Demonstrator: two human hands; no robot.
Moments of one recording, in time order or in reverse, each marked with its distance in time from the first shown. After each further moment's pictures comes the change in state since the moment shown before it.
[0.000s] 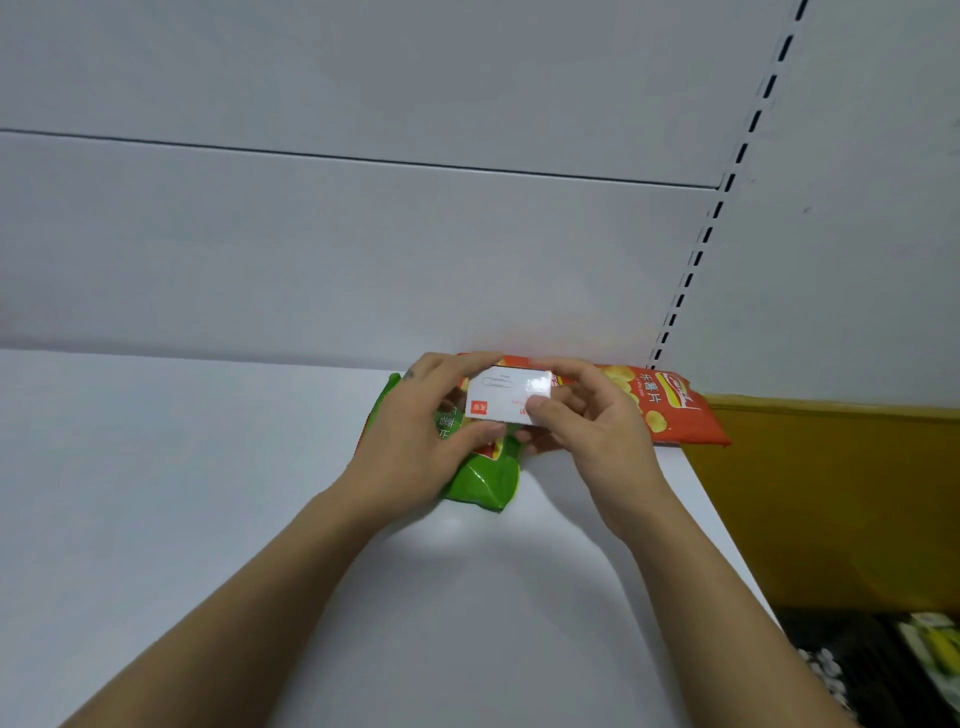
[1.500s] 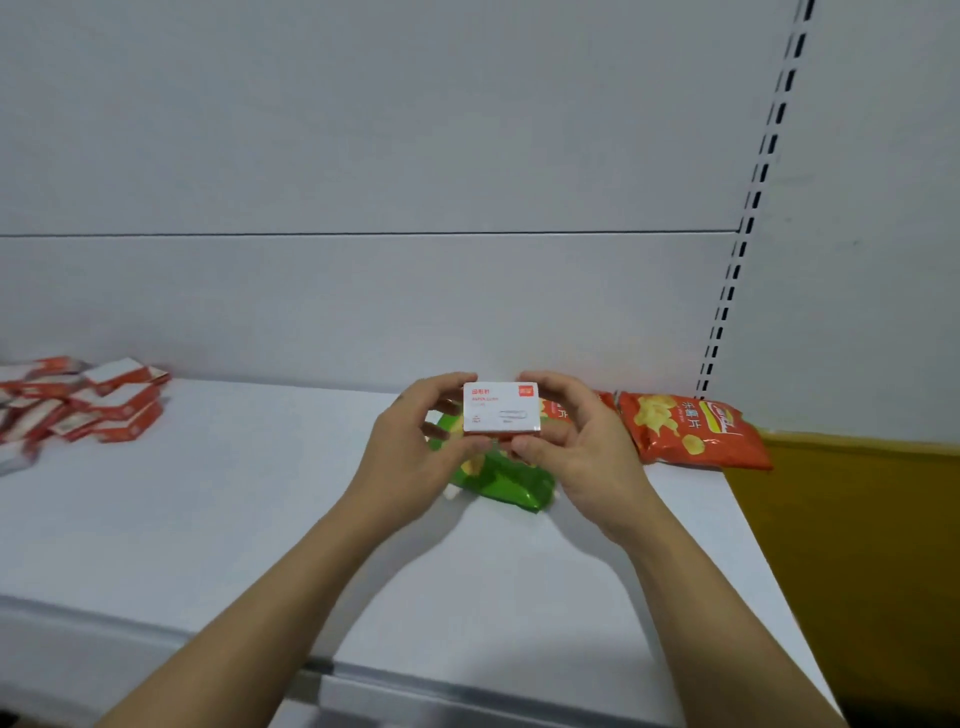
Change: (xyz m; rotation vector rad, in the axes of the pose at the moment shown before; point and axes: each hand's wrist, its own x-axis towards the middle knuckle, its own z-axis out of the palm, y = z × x) left_hand -0.036 0.042 -0.037 0.027 0.173 -0.125; right_hand -0.019 -0.010 0.014 0.091 -0.272 -0.072
